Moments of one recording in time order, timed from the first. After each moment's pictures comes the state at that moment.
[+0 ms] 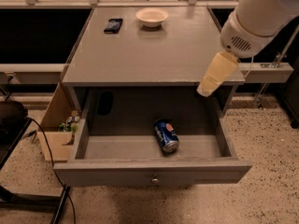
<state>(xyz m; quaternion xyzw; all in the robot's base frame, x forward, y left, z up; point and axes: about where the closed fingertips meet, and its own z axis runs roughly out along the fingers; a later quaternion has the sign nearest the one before) 0.533 -0.167 0.948 -0.47 0.85 -0.06 0.22</state>
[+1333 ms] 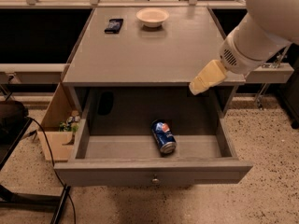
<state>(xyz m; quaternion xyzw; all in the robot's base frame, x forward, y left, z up) 0.541 -0.184 0.918 -0.26 0.93 -0.06 0.26</state>
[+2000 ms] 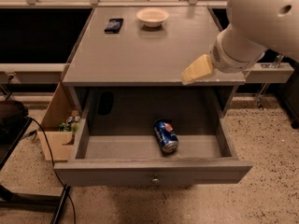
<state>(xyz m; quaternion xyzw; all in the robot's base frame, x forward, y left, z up) 0.562 -0.180 0.904 -0.12 0.95 -0.04 0.27</state>
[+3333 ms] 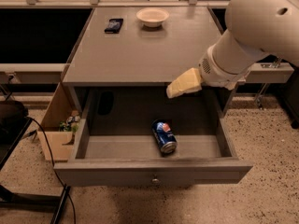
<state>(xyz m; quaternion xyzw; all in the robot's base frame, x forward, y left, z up) 0.543 -0.139 0.860 -0.13 0.97 0.07 0.20</state>
